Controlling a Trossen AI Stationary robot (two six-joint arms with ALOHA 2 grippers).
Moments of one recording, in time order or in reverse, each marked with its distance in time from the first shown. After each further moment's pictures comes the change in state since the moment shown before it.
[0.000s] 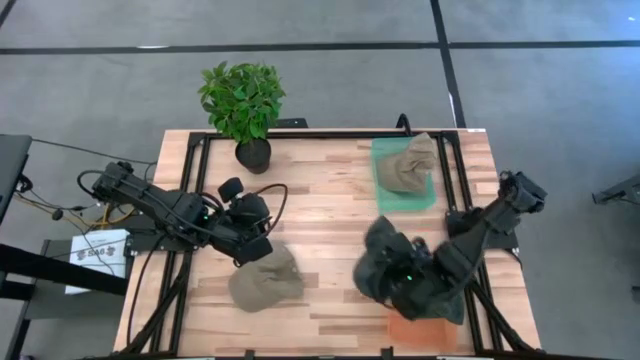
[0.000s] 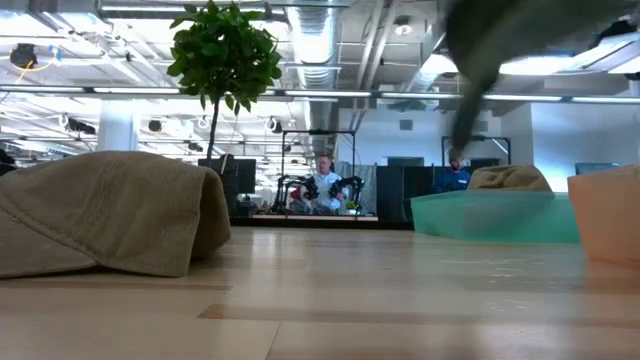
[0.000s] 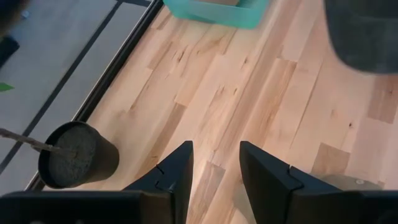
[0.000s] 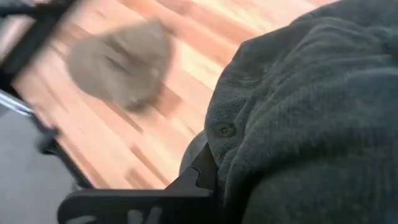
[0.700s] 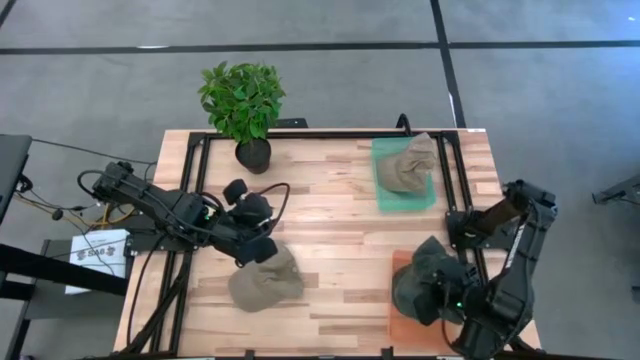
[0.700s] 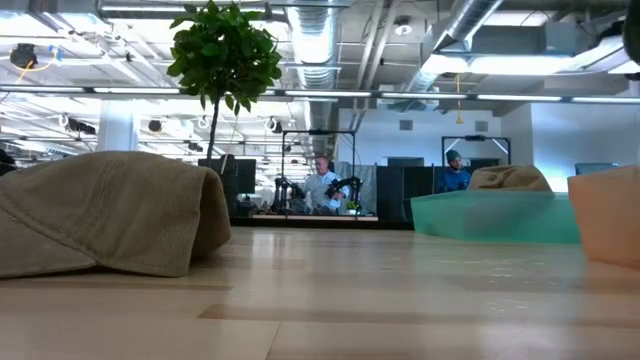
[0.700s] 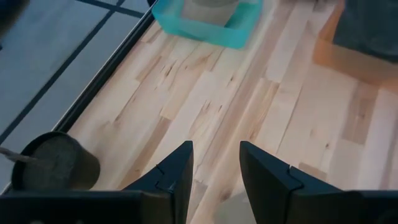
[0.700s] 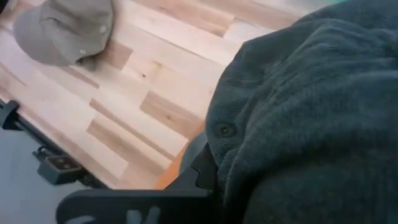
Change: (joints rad) left arm 0.001 0.000 0.000 0.097 -0.004 -0.001; right arm 0.378 0.023 0.000 -0.360 -0.010 0.646
